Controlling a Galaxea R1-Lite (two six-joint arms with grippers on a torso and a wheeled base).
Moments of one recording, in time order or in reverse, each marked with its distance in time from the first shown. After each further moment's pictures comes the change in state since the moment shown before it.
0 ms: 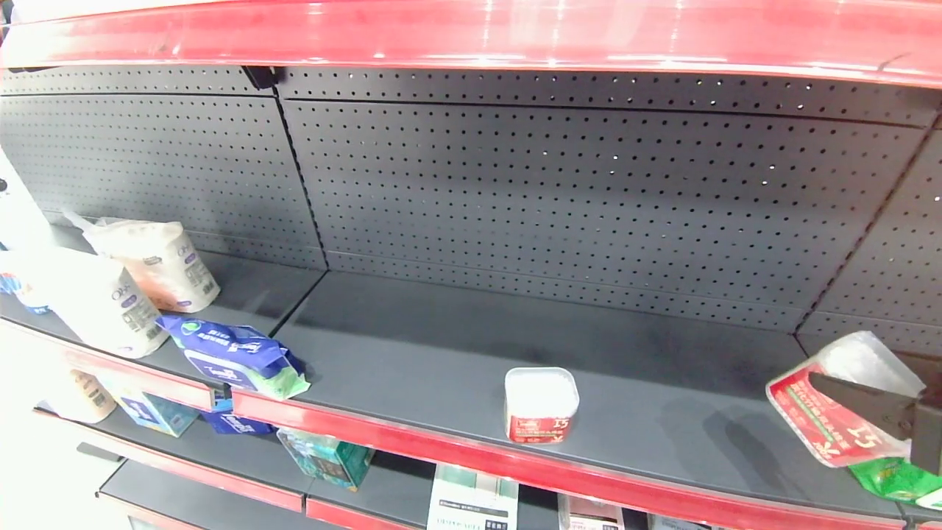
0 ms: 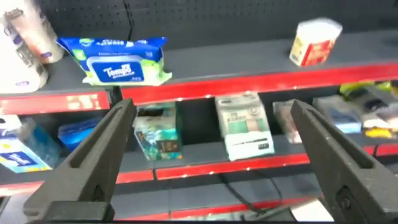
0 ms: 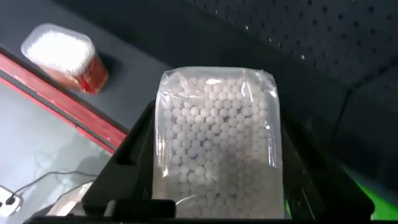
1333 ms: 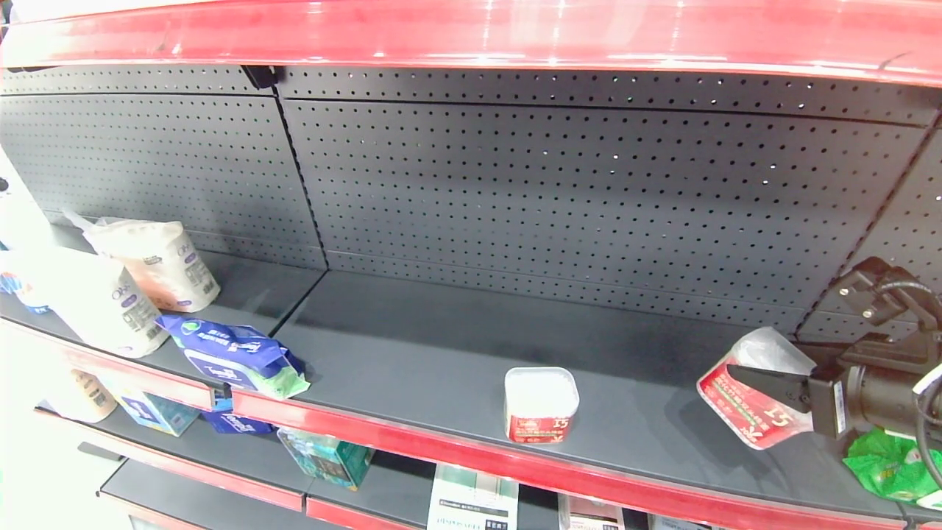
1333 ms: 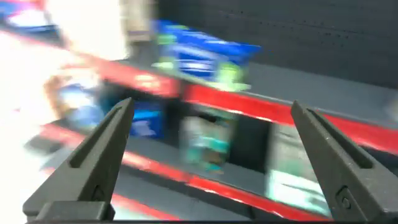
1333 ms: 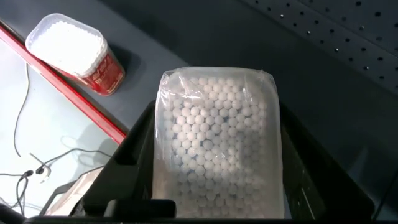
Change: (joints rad) left arm 0.361 -0.006 0.260 -0.320 0.101 -0.091; right arm 0.058 0.269 -0.011 -0.155 0.071 -0.003
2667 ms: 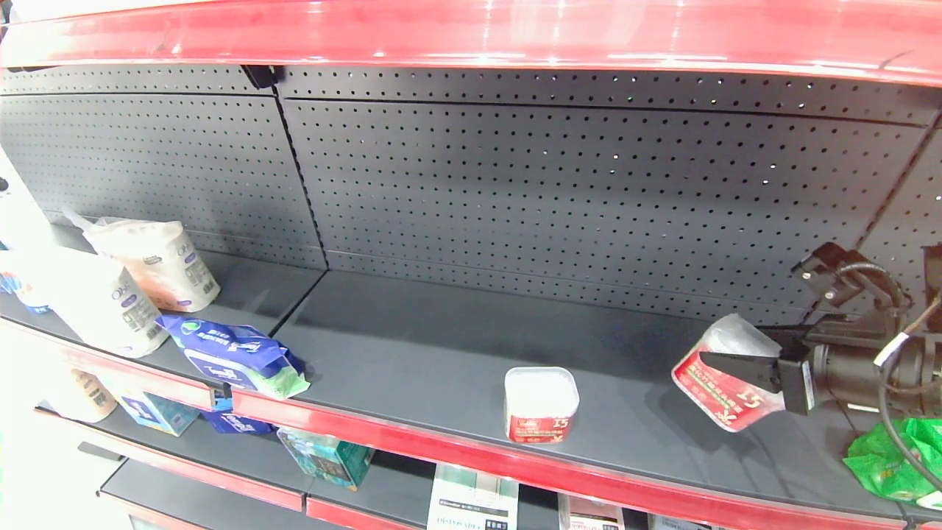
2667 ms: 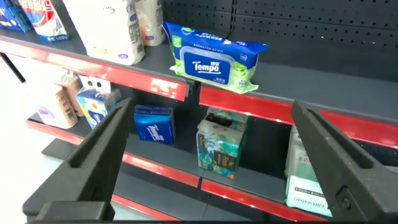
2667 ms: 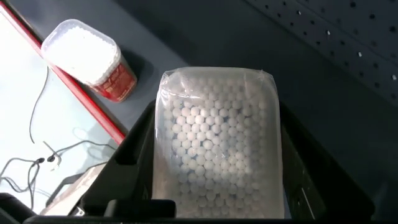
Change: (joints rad) left arm -0.004 0.000 0.076 -0.098 -0.011 0.042; right arm 0.003 0.123 -0.090 -0.001 0.096 -0.049
